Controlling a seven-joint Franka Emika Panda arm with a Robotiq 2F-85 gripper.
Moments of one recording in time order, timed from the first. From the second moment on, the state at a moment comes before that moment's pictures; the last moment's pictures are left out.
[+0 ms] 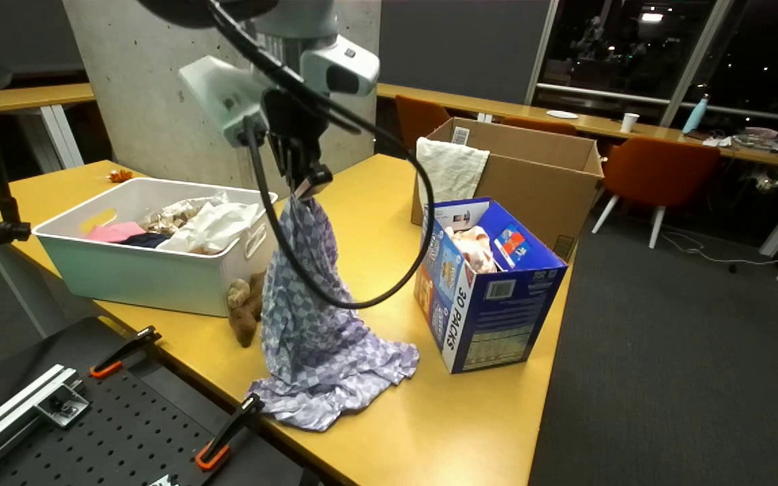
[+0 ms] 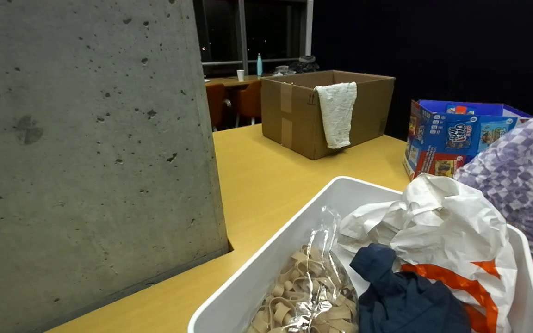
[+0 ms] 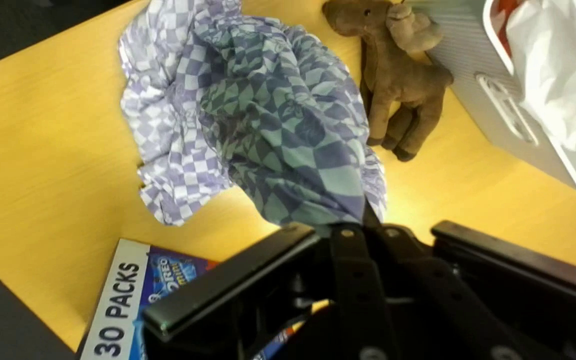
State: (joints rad) arm -0.07 -0.19 -0.22 -2.33 0.19 2.25 -0.05
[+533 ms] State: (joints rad) arm -0.01 -0.02 -0.09 -2.35 0.21 2.38 -0.06
